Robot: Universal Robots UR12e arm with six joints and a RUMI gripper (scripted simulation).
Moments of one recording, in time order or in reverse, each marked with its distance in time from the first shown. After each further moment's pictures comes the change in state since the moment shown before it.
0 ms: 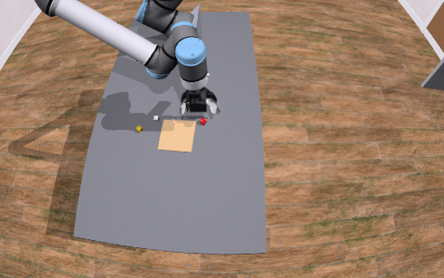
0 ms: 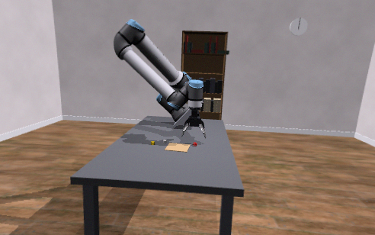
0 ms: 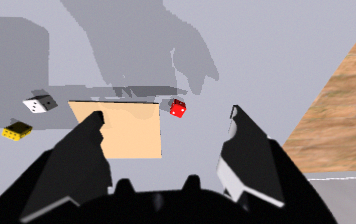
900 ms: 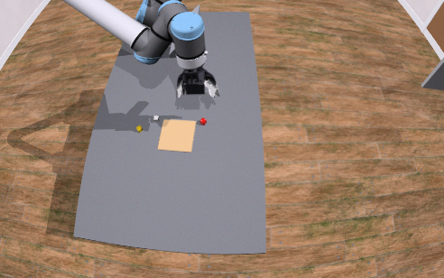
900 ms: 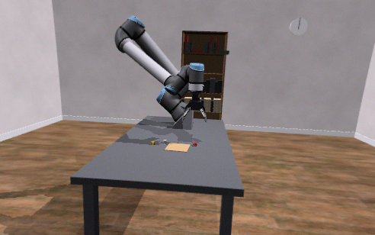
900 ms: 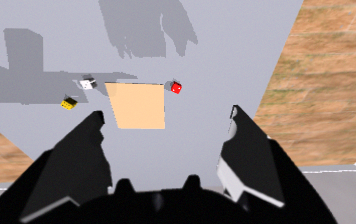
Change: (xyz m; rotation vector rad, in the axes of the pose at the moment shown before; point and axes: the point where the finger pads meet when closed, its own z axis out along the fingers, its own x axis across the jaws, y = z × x) arm 0.000 0.000 -0.104 -0.002 0.001 0.000
